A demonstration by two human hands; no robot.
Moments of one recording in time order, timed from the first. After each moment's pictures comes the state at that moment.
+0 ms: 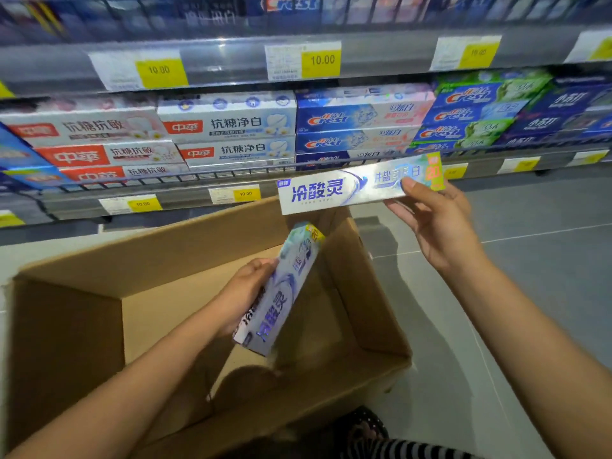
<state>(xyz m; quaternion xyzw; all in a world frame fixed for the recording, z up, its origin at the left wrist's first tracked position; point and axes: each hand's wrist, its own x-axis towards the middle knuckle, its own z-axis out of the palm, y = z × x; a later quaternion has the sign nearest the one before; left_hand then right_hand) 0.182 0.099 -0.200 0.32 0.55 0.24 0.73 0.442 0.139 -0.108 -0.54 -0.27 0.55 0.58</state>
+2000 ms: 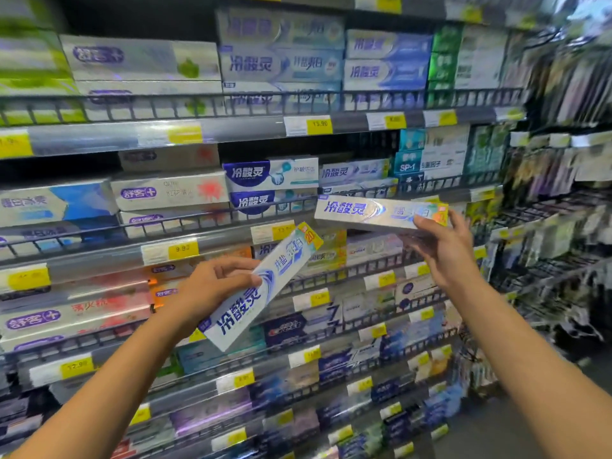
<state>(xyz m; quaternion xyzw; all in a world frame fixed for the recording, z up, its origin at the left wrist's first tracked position) 0.206 0.151 0.807 0.66 0.41 0.38 0.50 0.550 0.115 0.814 -0.38 -0.32 0.35 0.79</state>
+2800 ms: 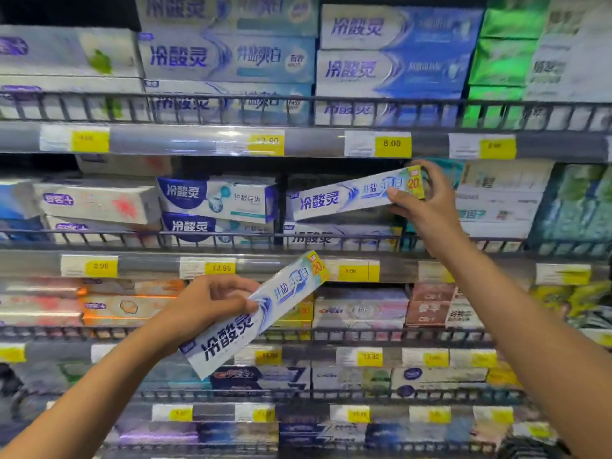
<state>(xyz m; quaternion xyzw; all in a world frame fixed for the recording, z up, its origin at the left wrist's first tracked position) 0.374 0.219 0.815 0.61 0.52 0.40 0.43 0.688 0.324 0.891 -0.34 -0.61 0.30 0.64</state>
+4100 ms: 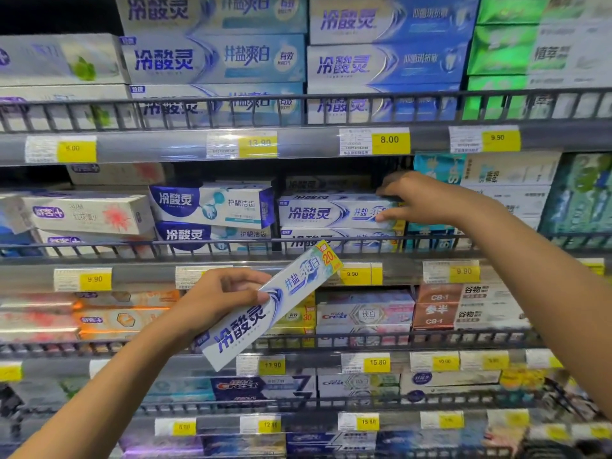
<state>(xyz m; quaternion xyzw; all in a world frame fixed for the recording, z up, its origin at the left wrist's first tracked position) 0.385 0.238 0.826 0.63 0.49 0.40 0.45 0.700 0.347 0.929 -0.47 -0.87 -0.15 0.09</state>
